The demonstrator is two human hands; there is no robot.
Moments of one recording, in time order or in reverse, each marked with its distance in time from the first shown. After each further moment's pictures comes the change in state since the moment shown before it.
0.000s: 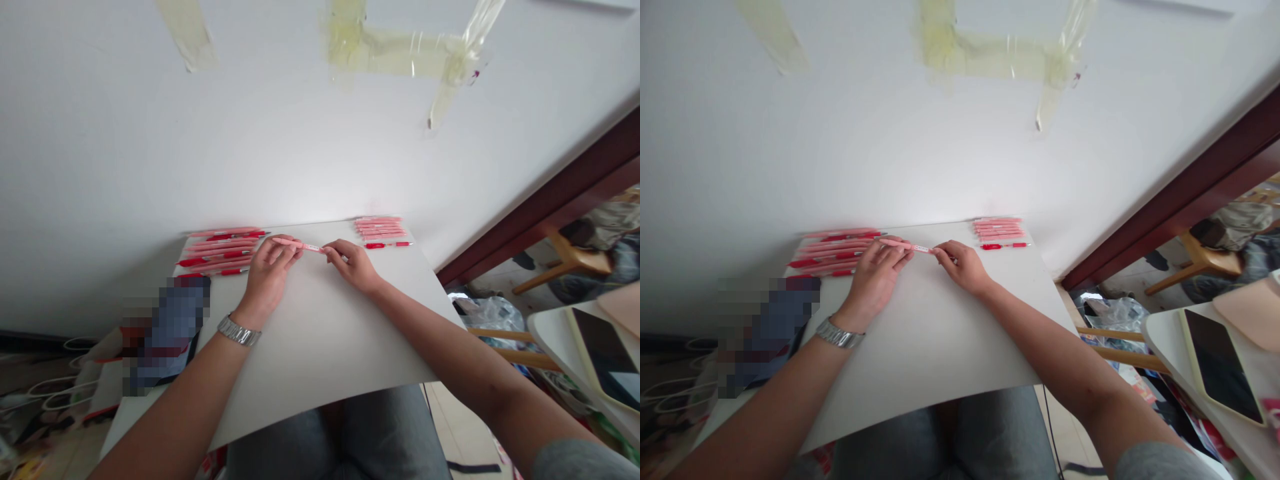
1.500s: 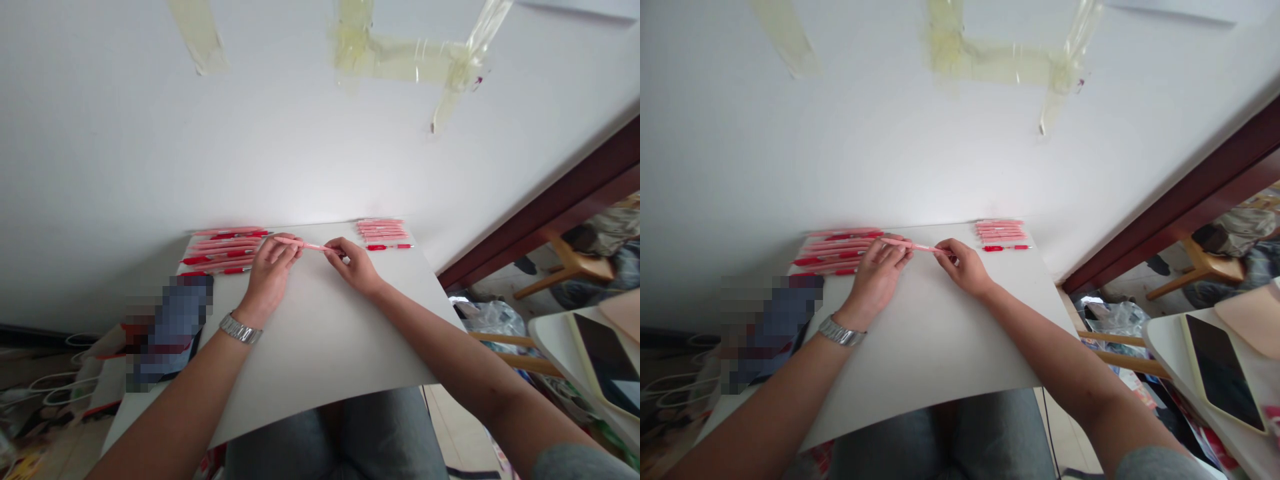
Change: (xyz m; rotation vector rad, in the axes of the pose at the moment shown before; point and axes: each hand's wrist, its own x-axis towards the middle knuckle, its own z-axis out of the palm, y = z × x) left_hand 0.003 -0.003 -0.002 -0.049 0.028 -0.019; right_hand -0.002 0.005 0.003 0.049 0.014 -0.002
